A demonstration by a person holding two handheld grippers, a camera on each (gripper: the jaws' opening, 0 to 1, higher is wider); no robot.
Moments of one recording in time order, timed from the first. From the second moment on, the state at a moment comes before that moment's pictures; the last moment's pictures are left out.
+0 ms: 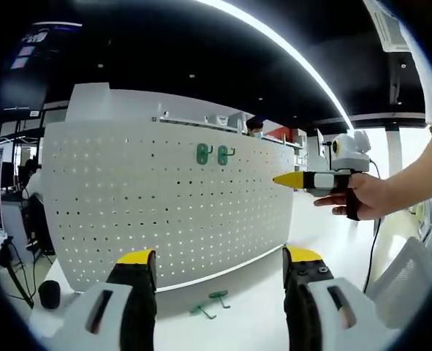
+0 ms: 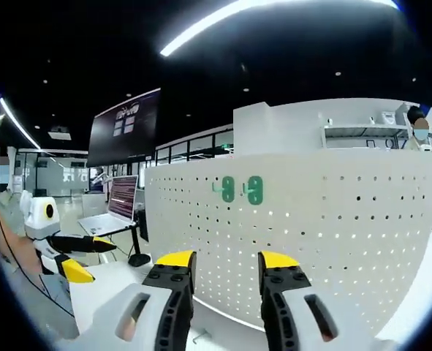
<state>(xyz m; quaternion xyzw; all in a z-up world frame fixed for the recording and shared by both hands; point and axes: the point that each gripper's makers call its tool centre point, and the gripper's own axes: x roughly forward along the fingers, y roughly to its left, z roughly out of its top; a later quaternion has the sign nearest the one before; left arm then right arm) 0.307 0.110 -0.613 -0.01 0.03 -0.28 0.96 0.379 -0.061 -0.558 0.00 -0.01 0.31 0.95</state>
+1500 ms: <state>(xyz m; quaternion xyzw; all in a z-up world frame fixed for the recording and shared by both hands) 0.301 0.120 -0.615 -0.01 0.03 -0.27 0.96 0.326 -0.095 -0.601 0.00 0.02 0.31 0.95</state>
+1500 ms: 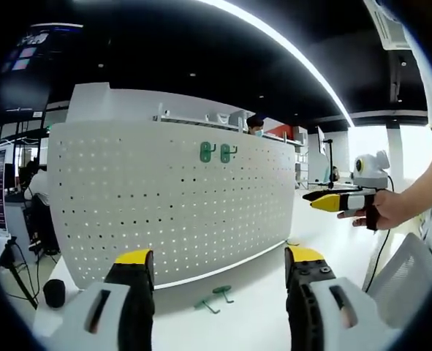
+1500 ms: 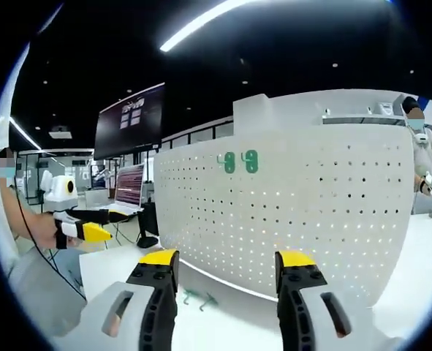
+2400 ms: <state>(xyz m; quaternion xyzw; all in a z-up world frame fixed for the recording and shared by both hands) 0.291 0.125 -0.626 -0.01 0.04 -0.27 0.96 0.307 -0.115 -0.629 0.01 0.04 0.29 0.96</state>
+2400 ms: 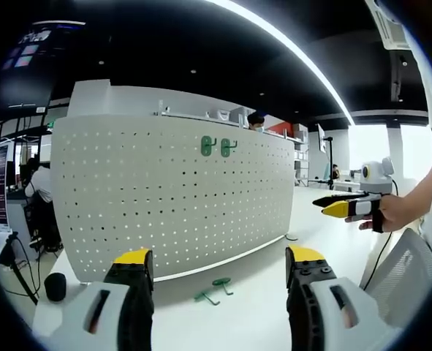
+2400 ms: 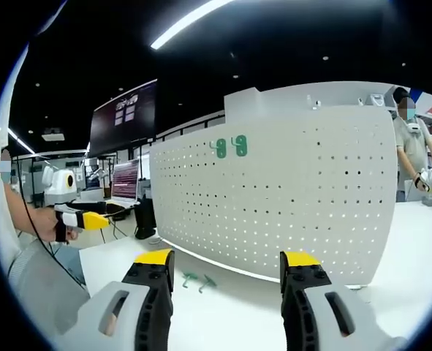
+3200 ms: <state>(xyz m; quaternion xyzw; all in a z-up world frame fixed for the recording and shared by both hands) 0.285 0.130 -0.634 -0.01 0.05 -0.27 0.96 0.295 -0.122 -0.644 0.01 0.06 0.29 0.96</state>
